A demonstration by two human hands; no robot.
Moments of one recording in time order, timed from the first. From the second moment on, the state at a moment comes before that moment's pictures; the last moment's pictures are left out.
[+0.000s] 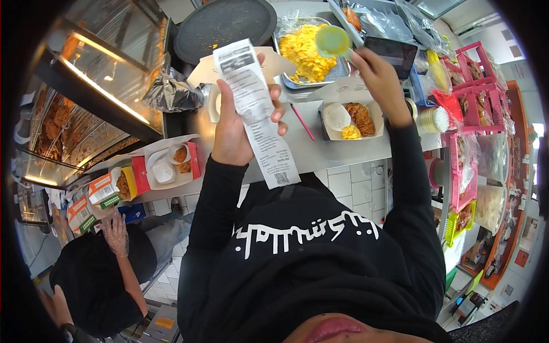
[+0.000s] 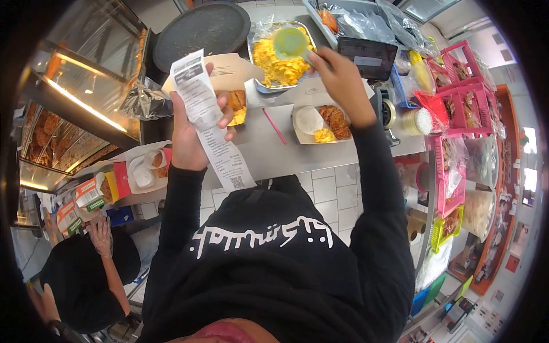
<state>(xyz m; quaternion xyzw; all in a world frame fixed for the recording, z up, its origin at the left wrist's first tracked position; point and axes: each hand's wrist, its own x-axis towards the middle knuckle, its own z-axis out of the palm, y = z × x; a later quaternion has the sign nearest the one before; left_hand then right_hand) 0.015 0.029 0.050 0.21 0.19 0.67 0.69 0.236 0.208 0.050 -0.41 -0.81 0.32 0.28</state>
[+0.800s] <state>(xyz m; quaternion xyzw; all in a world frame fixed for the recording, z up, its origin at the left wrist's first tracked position) 0.211 0.183 0.114 0.35 0.09 0.43 0.83 0.392 0.108 0.072 -0.39 -0.71 0.43 0.40</state>
